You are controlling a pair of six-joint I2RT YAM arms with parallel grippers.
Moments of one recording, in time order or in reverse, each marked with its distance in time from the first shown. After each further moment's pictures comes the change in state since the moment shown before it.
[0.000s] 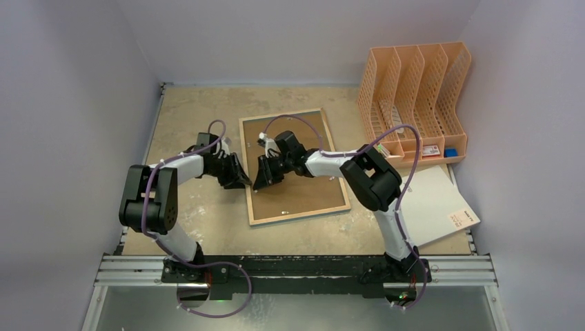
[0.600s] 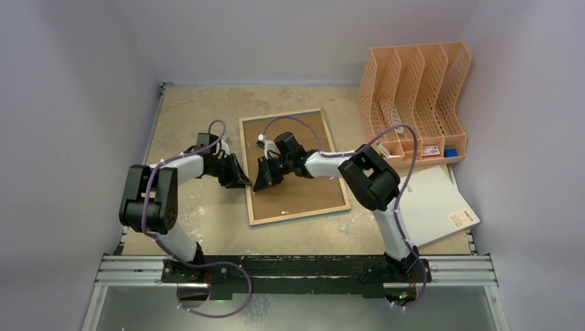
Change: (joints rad) left arm 0.001 0.002 -0.009 0.005 0.026 -0.002; right arm 0.006 0.010 -0.002 0.008 -0.023 -0.006
